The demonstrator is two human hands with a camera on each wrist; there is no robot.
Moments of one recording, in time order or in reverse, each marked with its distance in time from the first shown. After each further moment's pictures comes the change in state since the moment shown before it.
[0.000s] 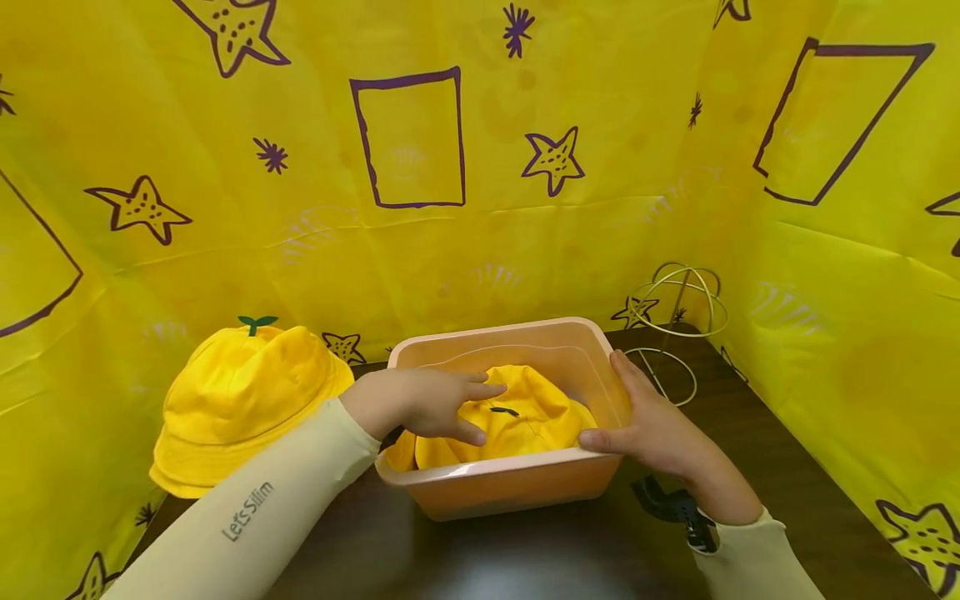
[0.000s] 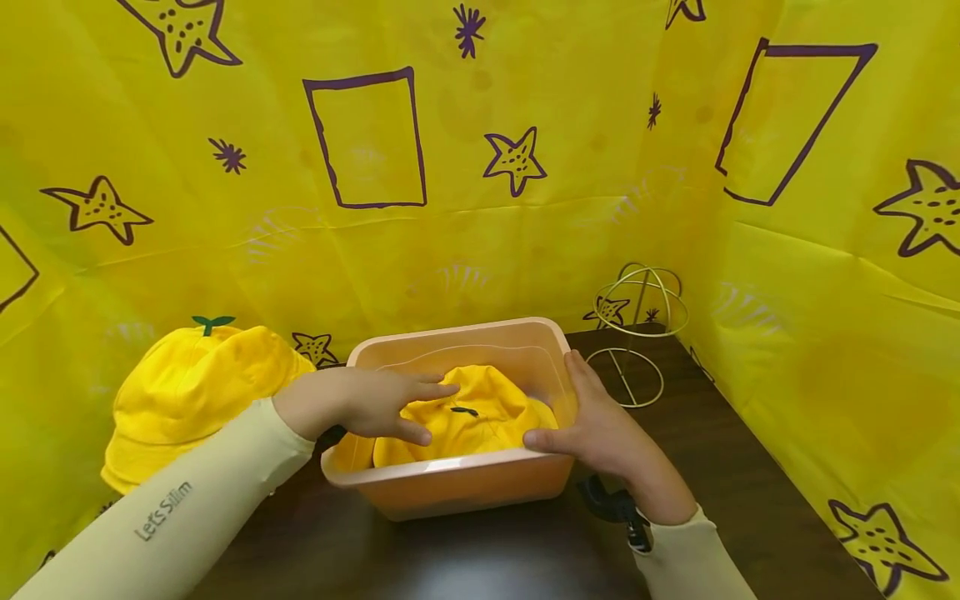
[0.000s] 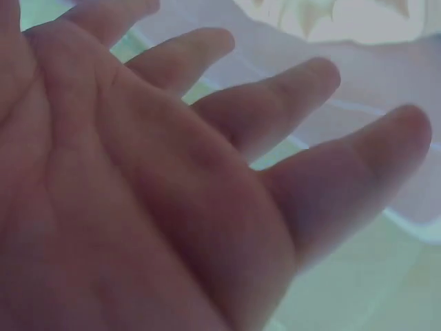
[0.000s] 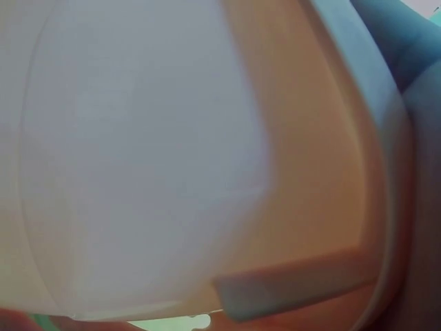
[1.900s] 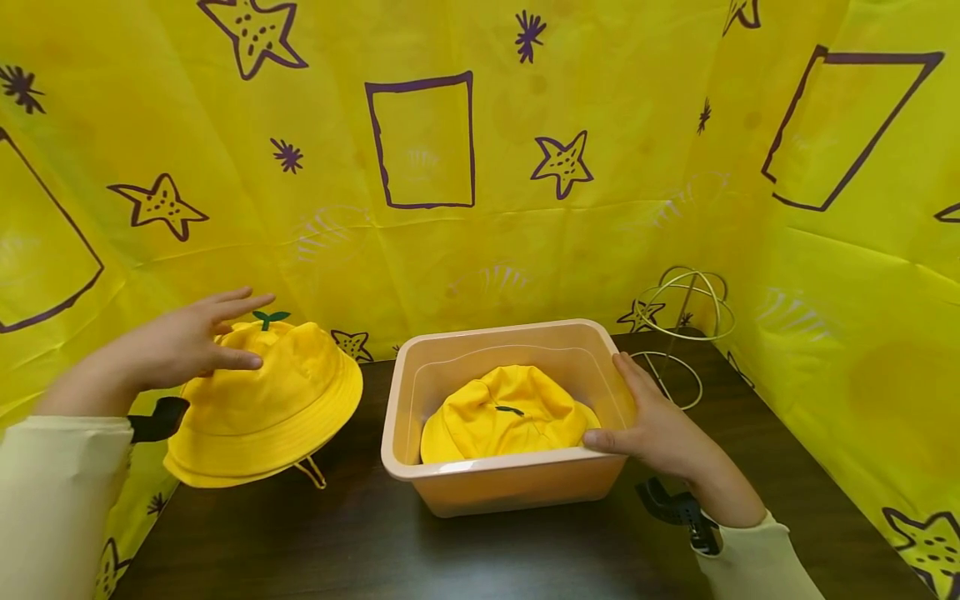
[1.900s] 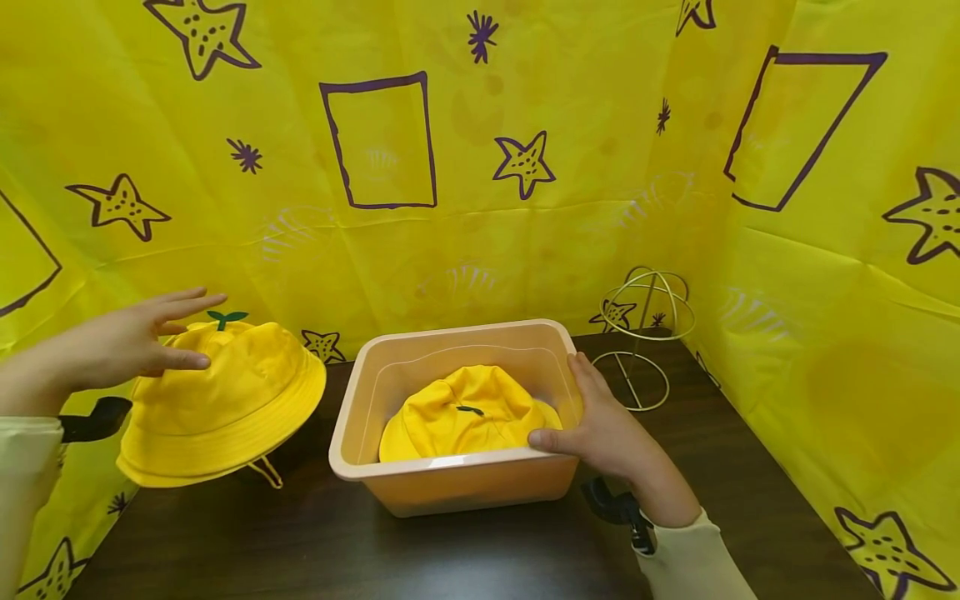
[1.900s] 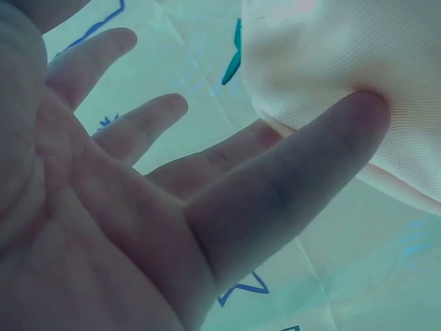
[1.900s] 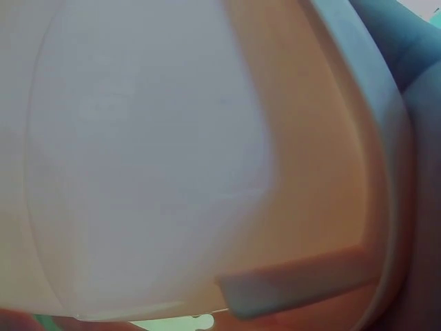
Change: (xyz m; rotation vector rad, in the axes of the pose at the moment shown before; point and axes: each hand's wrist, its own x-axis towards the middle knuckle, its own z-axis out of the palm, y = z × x) left_hand -0.179 -0.190 -0.010 -0.192 0.483 -0.272; right_hand -0.004 -0.005 0.000 -0.002 0.013 -0.043
